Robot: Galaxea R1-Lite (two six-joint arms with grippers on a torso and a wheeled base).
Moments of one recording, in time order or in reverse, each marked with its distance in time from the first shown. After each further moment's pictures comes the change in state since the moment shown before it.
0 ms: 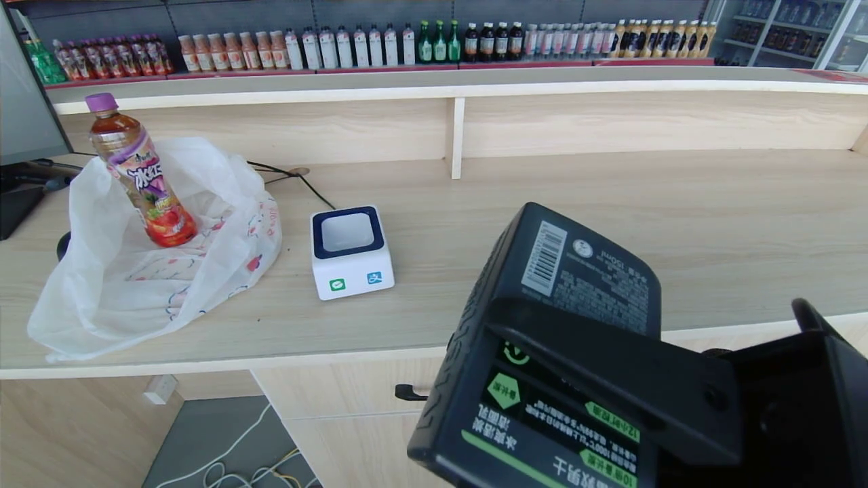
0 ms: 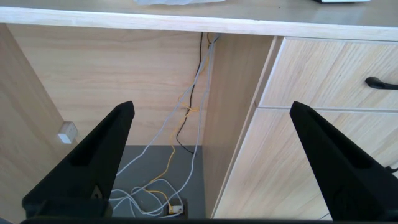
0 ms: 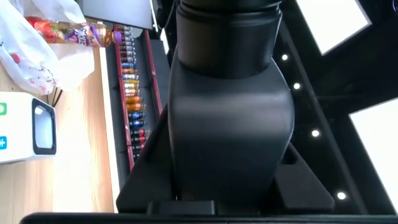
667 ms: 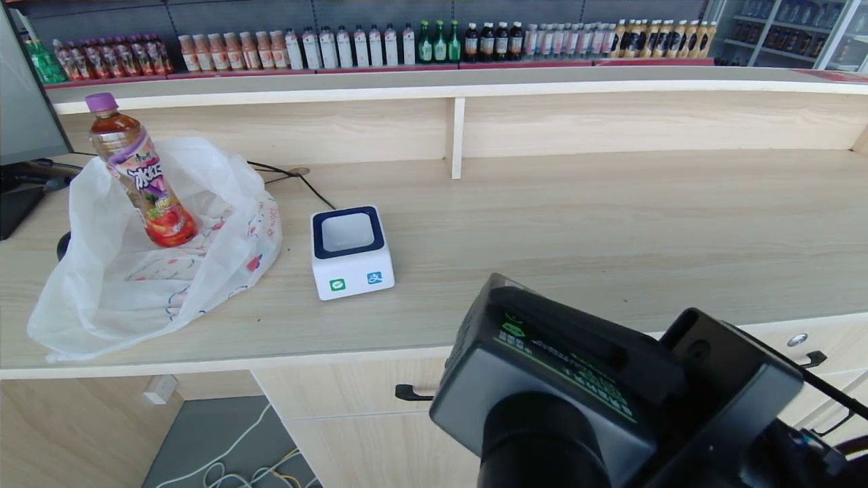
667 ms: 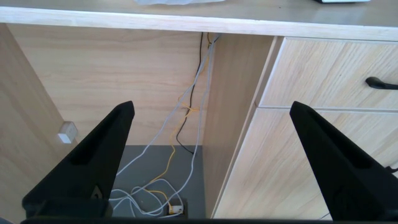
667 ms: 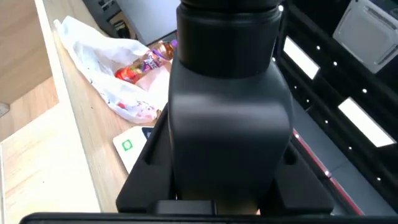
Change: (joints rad) left arm 0.000 0.000 0.000 0.000 0.000 0.000; right arm -0.001 0.016 0.040 0.001 -0.106 0.695
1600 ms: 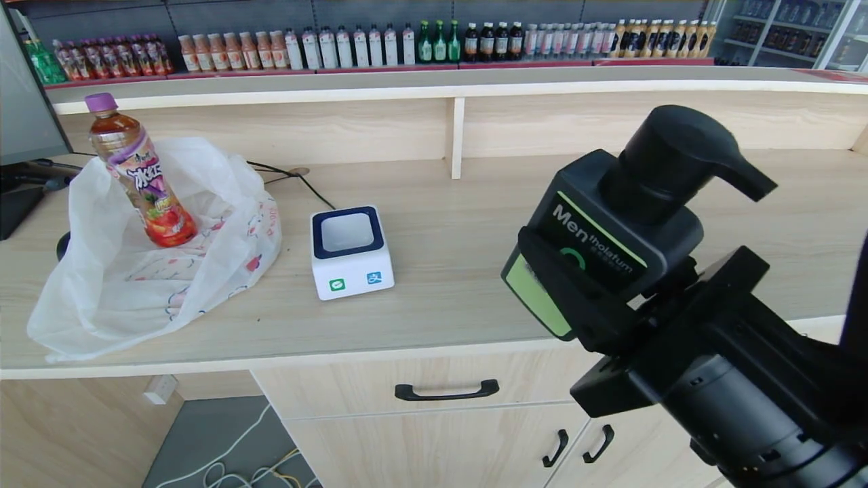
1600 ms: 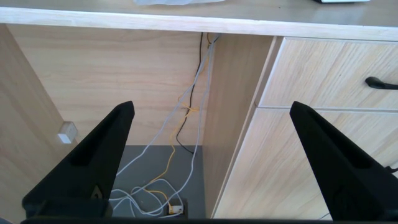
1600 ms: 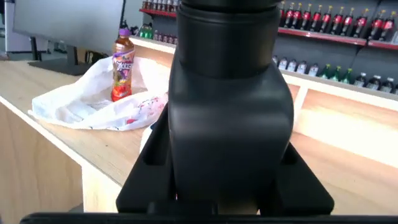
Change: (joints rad) left arm 0.000 0.000 0.000 0.000 0.000 0.000; right arm -0.050 -0.006 -0.058 -0.001 -0.382 0.815
